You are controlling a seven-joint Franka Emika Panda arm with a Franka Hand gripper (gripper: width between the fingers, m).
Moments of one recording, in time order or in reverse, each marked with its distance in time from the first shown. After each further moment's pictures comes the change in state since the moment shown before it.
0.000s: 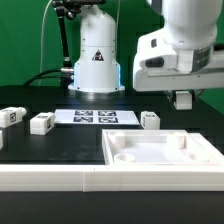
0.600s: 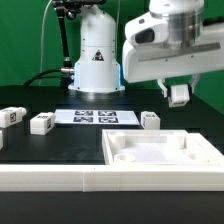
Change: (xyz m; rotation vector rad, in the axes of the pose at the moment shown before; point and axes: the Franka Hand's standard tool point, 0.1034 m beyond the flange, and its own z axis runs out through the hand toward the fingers) arm 0.026 0.013 -0.065 0.024 0.409 -0.133
